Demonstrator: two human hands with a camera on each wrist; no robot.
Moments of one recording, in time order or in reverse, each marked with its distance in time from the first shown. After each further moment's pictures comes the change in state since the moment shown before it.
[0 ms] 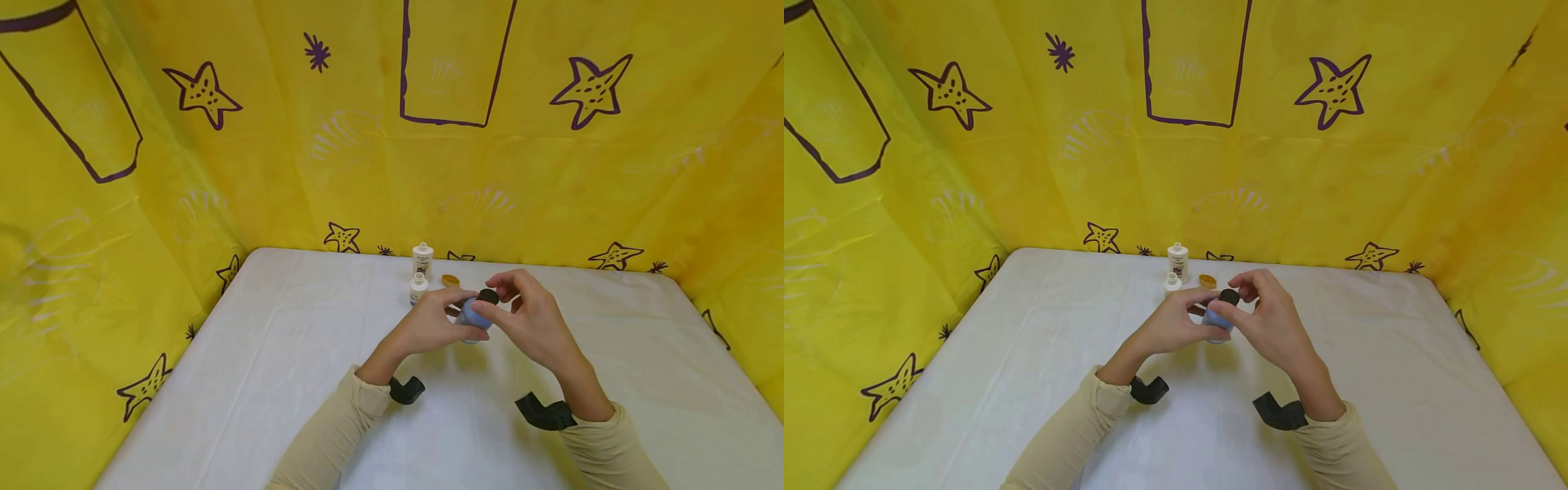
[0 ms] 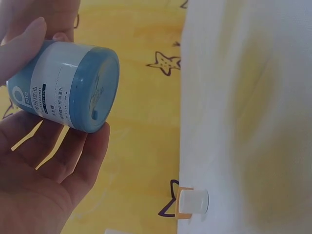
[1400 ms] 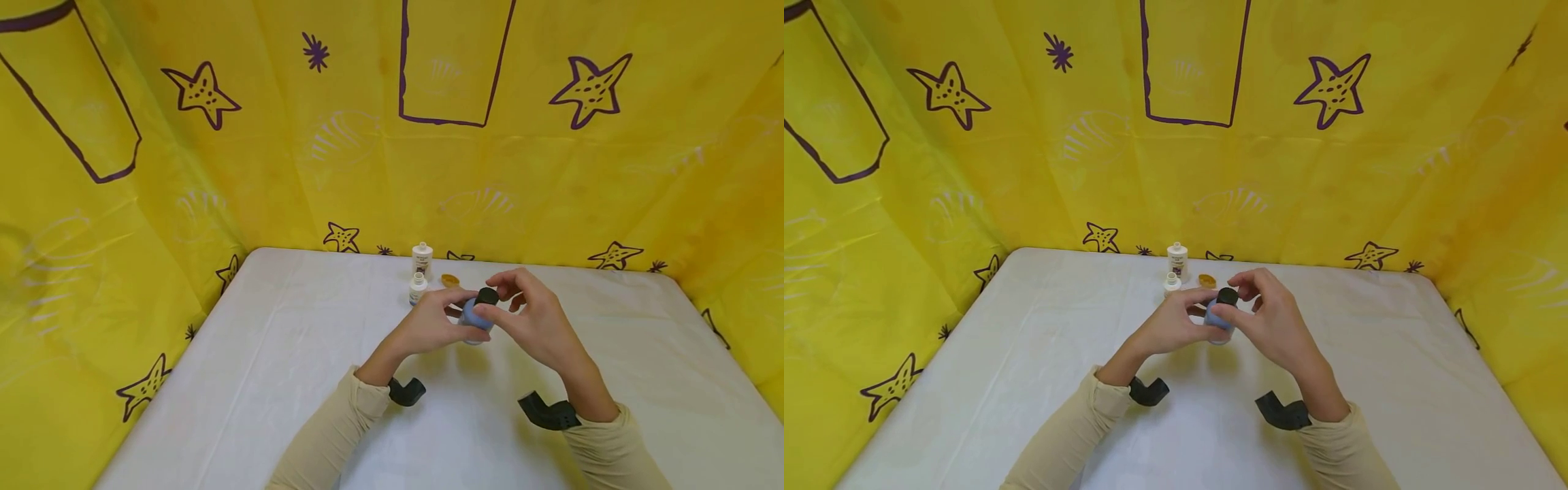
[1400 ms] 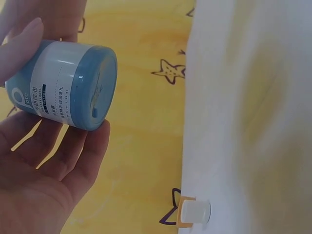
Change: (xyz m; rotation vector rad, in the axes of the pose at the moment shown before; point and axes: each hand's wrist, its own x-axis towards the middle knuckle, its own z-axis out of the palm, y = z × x) left_hand -0.001 0.004 0.001 -0.036 -0.002 -0.040; right_hand -0.001 -0.001 -0.006 0.032 -0.018 -0.034
